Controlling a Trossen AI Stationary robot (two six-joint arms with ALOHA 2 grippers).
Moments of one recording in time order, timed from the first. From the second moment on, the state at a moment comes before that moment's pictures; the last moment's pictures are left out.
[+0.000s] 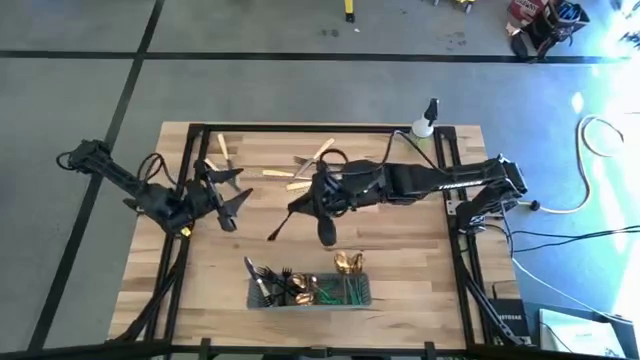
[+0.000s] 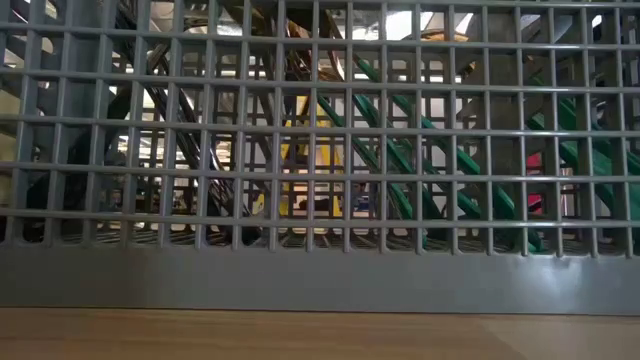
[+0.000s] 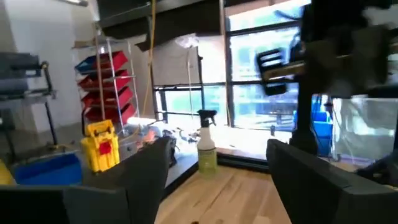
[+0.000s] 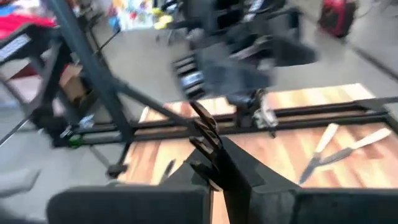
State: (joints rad) left arm -0.54 0.70 0.45 0.62 -1.05 0.34; right arm 0.16 1.68 1.69 -0.32 -0.01 0.21
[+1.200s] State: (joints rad) left arm -0.50 0.57 0.21 0.58 -1.08 0.06; right arm 0.28 1.94 1.83 -0.52 -0.17 0.25
